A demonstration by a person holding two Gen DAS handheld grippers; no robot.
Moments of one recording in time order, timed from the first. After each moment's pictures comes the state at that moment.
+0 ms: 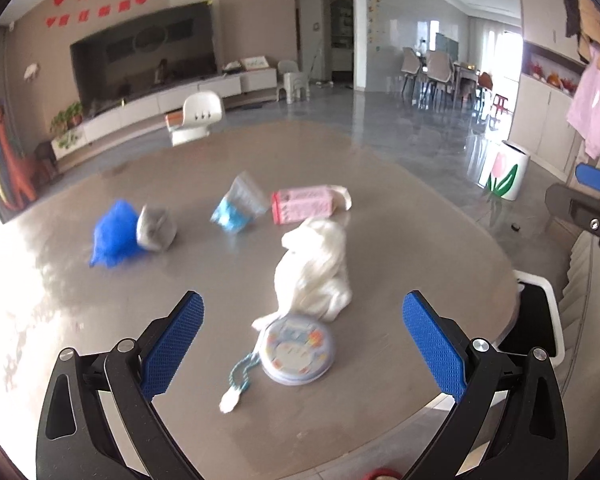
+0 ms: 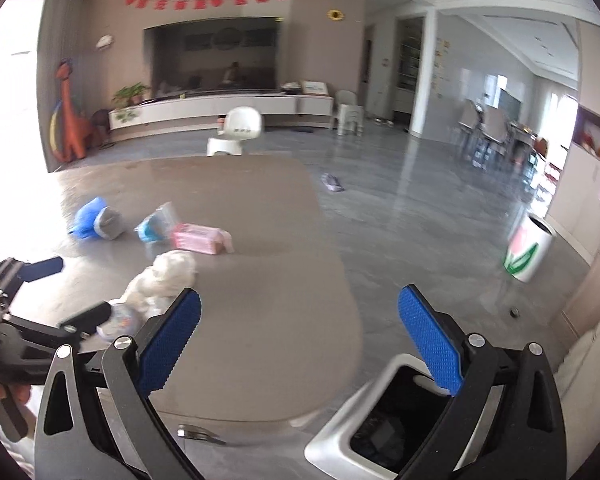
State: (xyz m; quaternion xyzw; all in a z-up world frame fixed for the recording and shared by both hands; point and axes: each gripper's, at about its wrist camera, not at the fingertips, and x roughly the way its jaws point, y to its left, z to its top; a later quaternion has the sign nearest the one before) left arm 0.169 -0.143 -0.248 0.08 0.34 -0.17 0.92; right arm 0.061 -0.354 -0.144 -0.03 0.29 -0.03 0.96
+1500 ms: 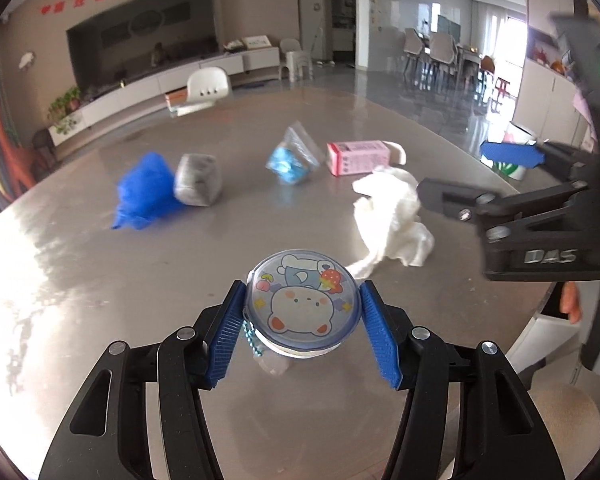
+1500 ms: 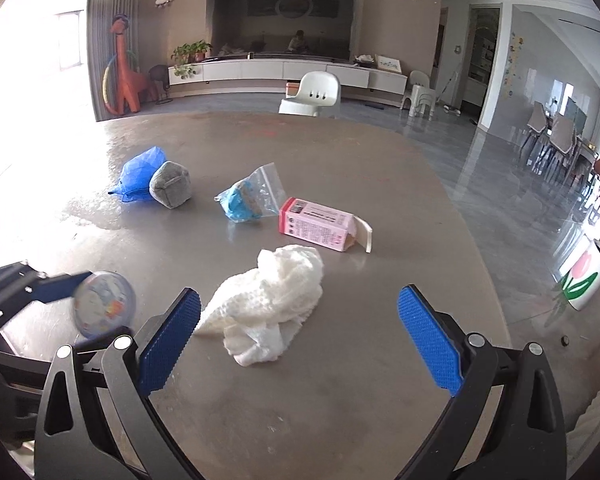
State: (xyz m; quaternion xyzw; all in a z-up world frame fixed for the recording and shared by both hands) left arm 0.182 -0.076 -0.275 0.09 0.36 -0.17 0.91; right arm 0.149 -0.259 -0.199 -0.06 0.35 0.07 0.93
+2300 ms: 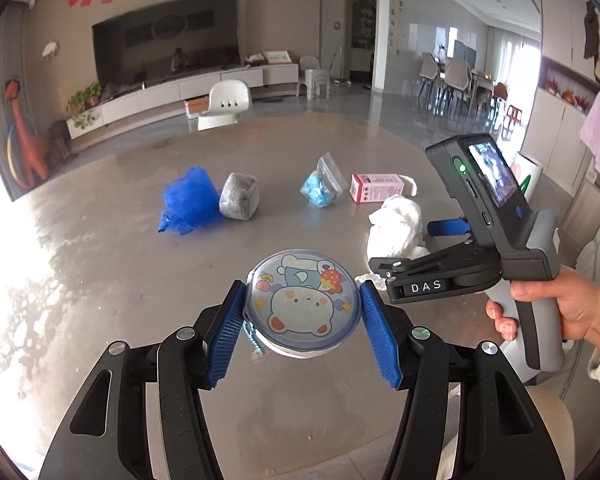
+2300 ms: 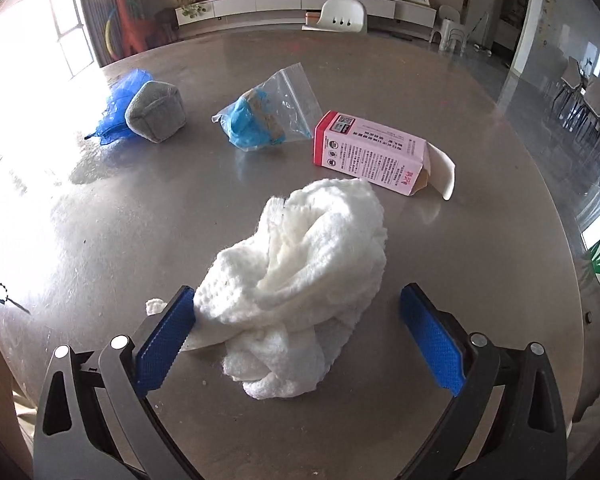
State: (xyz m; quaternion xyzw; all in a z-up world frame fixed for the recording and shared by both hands) left arm 0.168 -0.045 -0.248 0.05 0.34 -0.15 0.93; right arm 0.205 -0.247 -0.246 -0.05 0.49 0.10 0.87
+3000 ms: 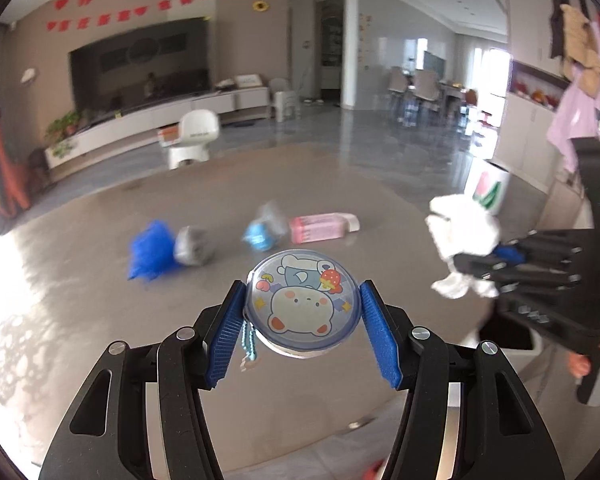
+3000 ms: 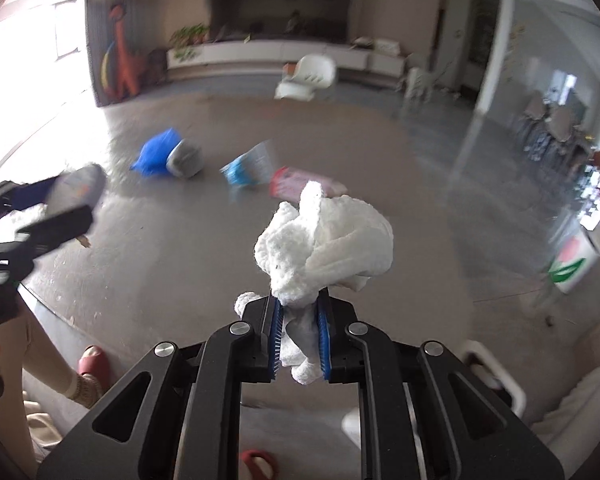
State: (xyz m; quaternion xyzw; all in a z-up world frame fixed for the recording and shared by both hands) left arm 0.147 -0.097 -0.202 0.07 0.30 -0.22 0.92; right arm 0.054 -0.309 -0.127 -0.06 0.37 0.04 0.93
